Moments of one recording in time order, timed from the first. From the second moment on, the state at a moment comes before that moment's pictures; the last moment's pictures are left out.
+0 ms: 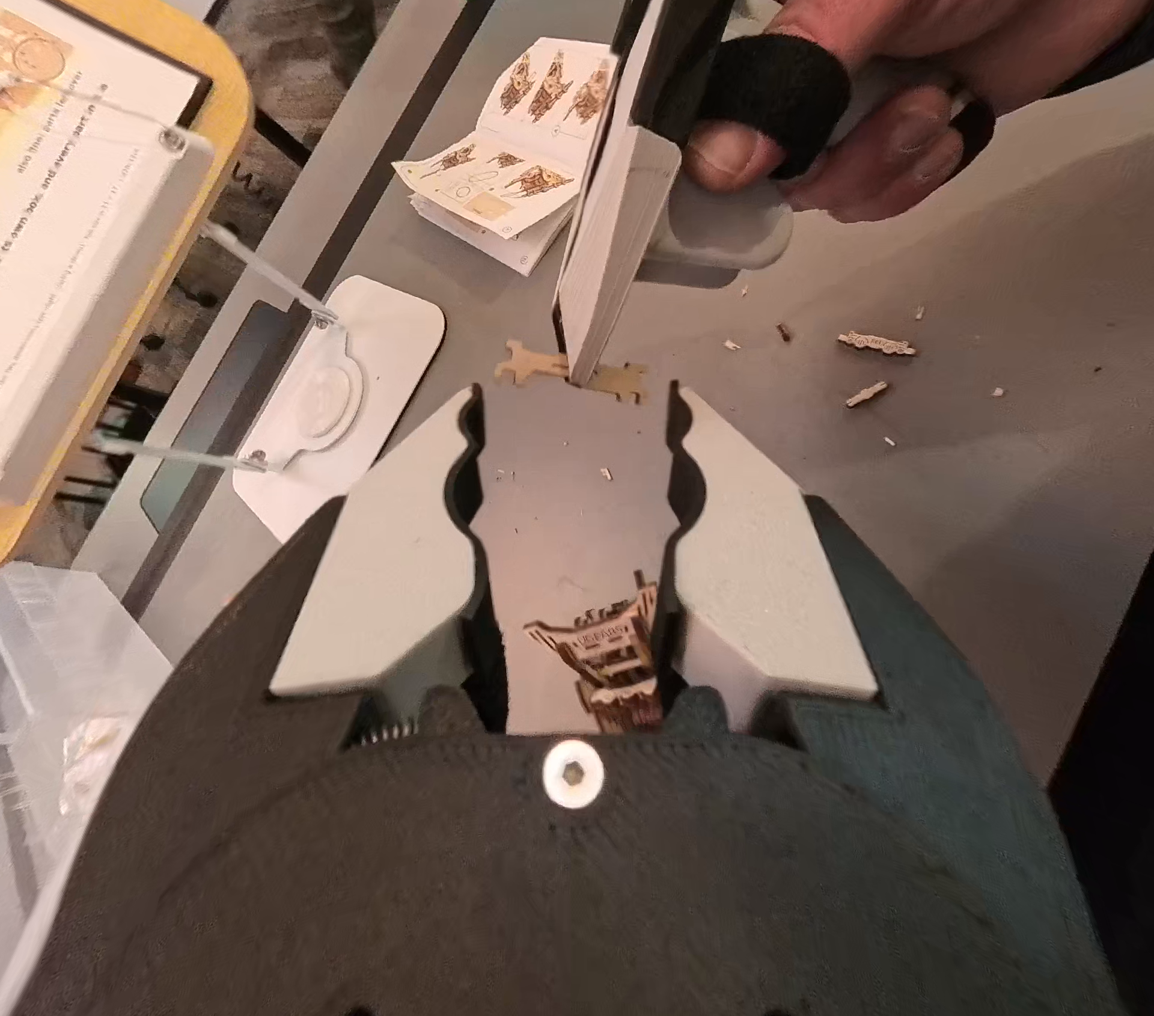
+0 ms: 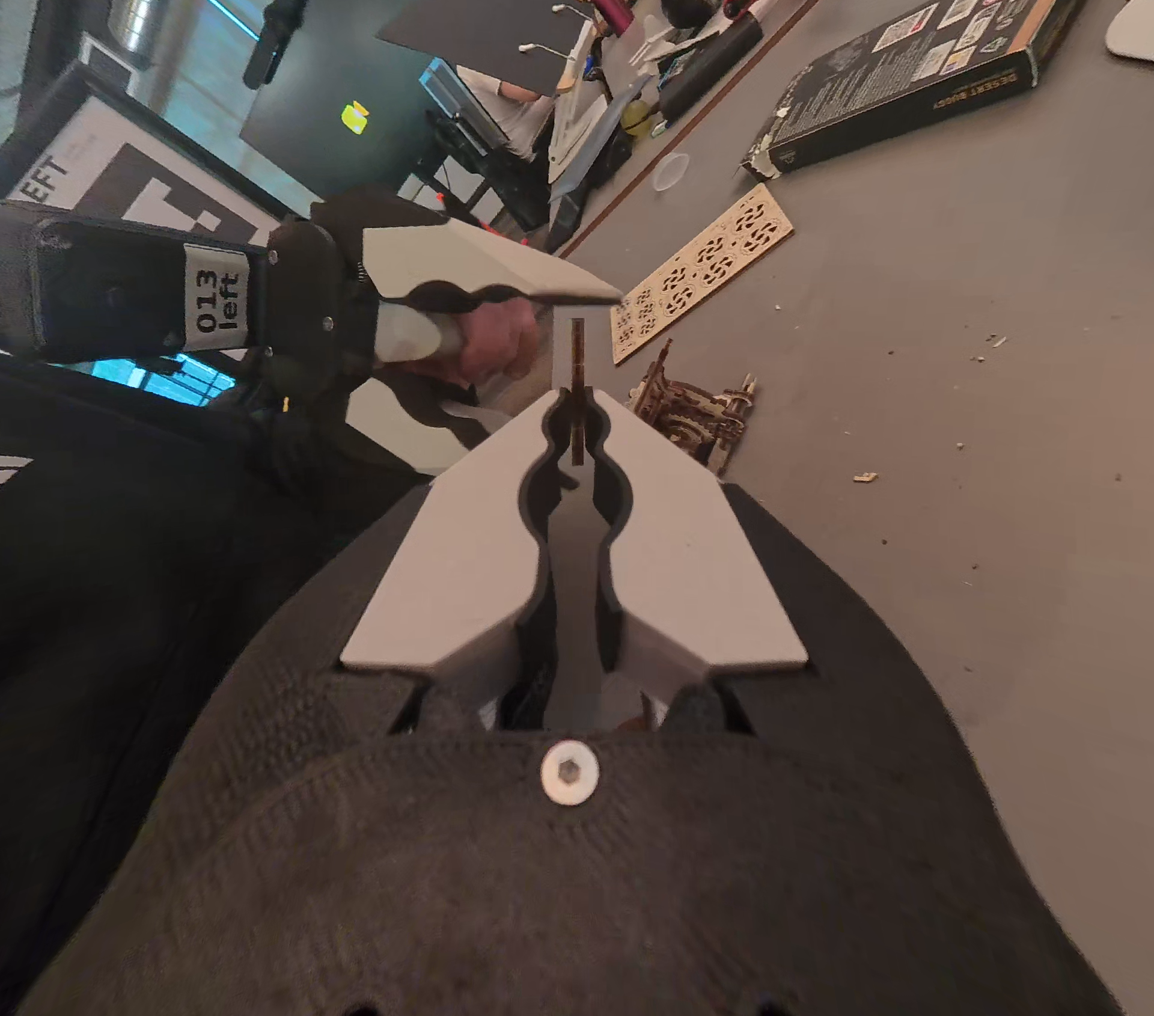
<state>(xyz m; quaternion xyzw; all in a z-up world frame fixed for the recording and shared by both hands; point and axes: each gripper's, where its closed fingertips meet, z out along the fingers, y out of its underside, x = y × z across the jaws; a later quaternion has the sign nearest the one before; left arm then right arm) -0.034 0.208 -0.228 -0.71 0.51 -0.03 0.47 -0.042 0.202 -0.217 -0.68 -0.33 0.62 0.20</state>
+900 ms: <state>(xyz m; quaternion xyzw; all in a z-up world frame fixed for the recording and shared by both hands) -0.121 0.171 -0.333 -0.85 0.39 -0.14 0.32 -0.088 0.205 -0.314 -0.75 -0.36 0.55 0.06</state>
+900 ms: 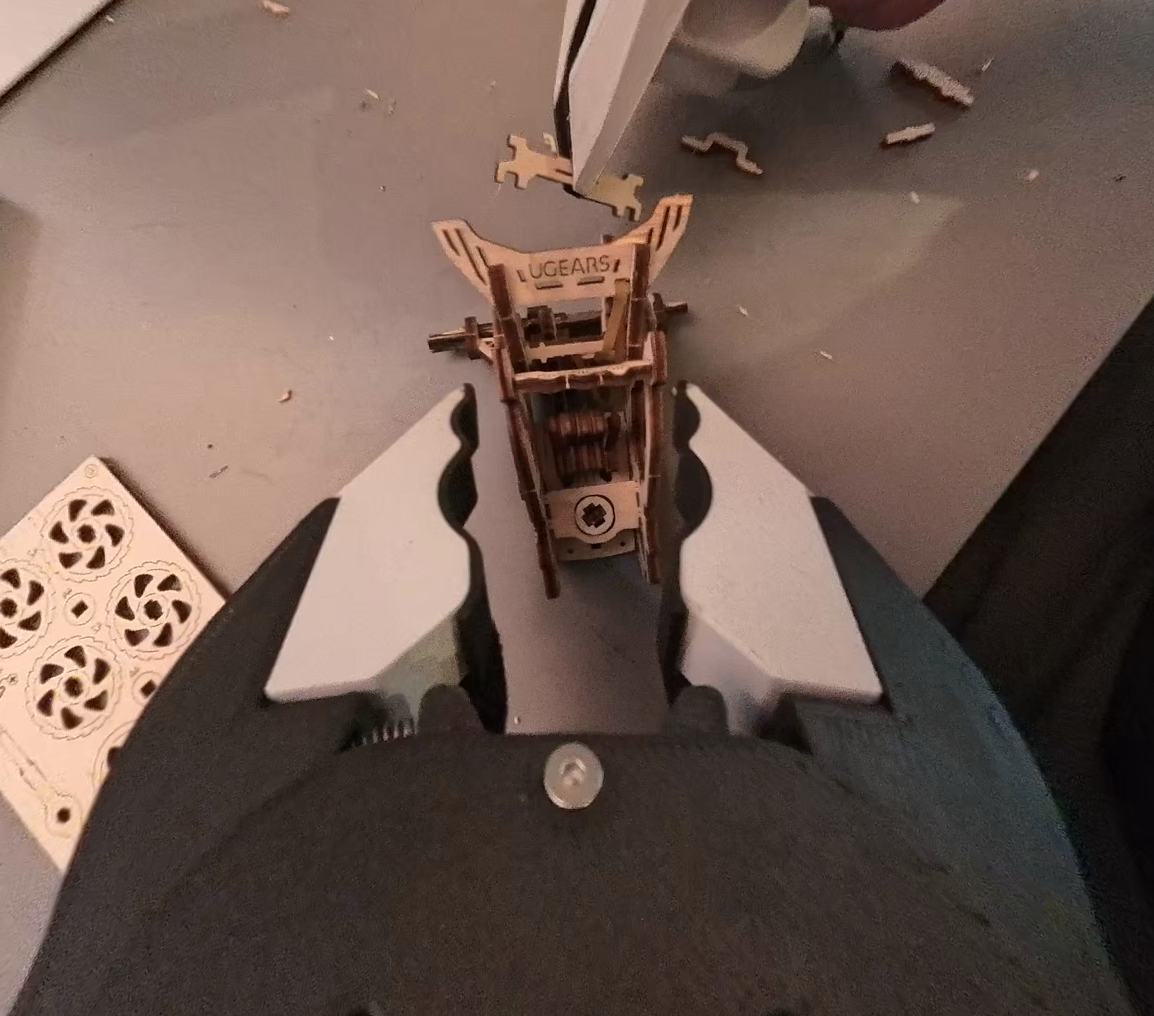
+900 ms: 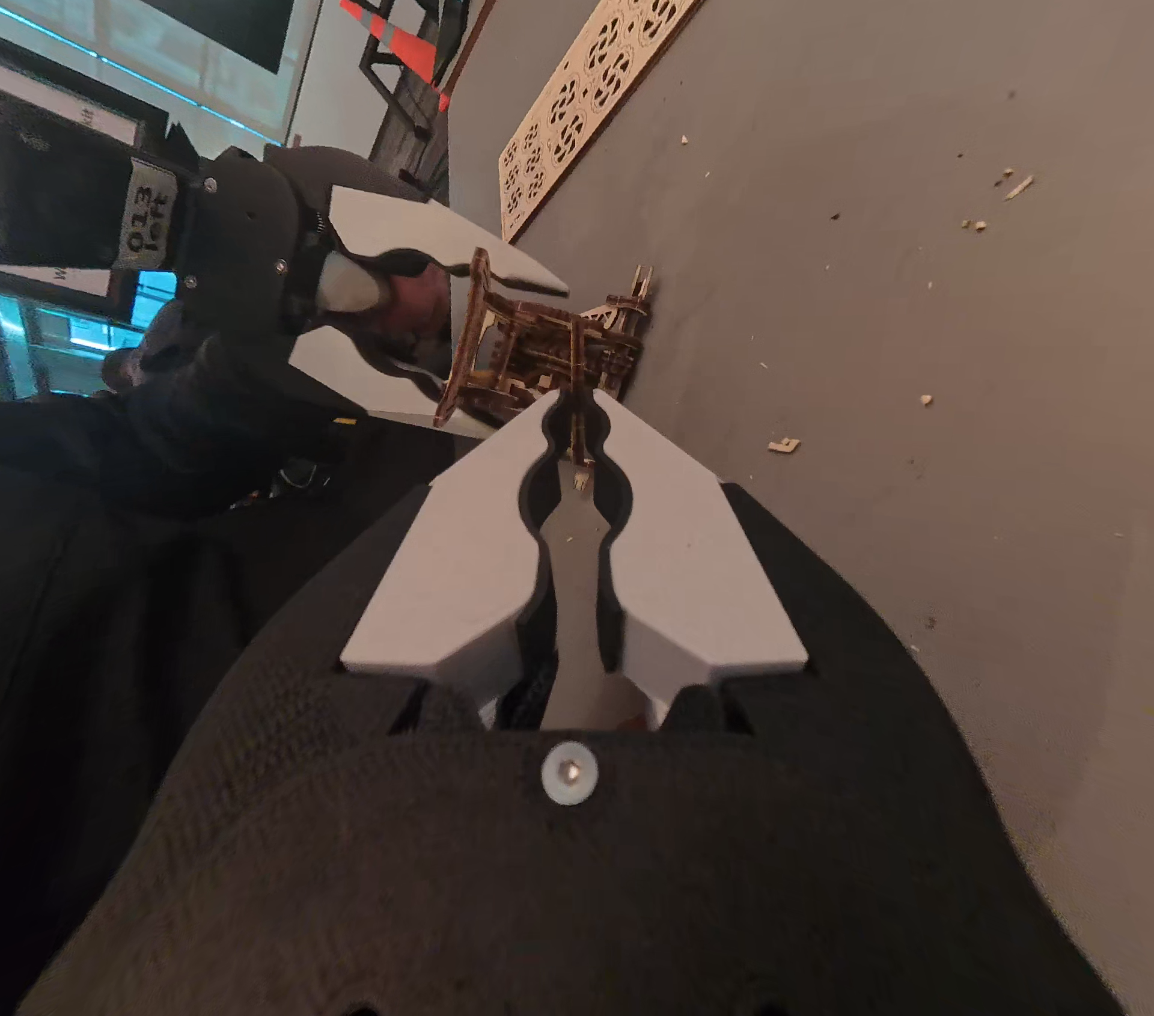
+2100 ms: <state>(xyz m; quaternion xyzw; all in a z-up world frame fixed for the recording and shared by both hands) -0.113 0.174 -0.331 -0.77 0.49 0.01 0.42 -0.094 0.187 -0.315 -0.73 -0.43 0.53 0.10</state>
